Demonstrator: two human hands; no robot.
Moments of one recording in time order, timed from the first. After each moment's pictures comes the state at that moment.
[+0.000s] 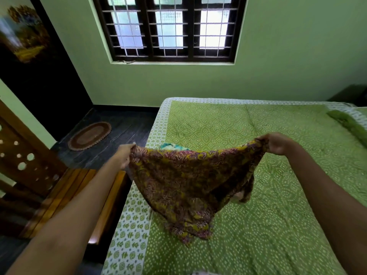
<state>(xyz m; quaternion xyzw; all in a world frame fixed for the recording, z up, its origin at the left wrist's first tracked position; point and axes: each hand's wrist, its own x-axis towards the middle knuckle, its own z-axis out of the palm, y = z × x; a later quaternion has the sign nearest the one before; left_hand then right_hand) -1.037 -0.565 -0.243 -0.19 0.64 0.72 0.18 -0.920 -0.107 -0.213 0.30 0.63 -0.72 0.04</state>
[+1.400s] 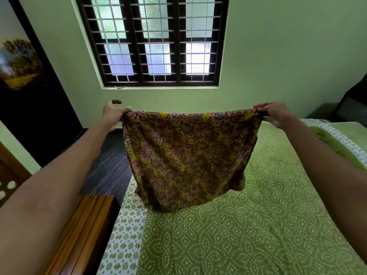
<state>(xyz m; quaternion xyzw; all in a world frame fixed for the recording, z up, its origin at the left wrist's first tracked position) -1.119 -0.514 -0.093 0.00 0.78 0.63 -0.04 -0.946 -0.065 -0.088 0.23 0.72 -0.63 -0.15</state>
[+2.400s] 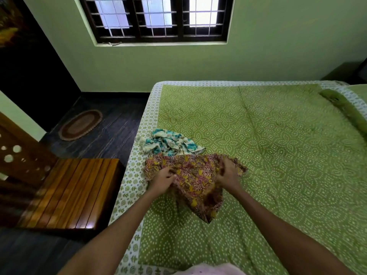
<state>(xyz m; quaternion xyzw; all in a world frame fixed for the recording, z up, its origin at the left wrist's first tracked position) -0.911 -0.469 -0.343 0.08 0.88 0.40 0.23 -0.831 -0.236 -0.352 0.21 0.88 -0.42 -0.06</state>
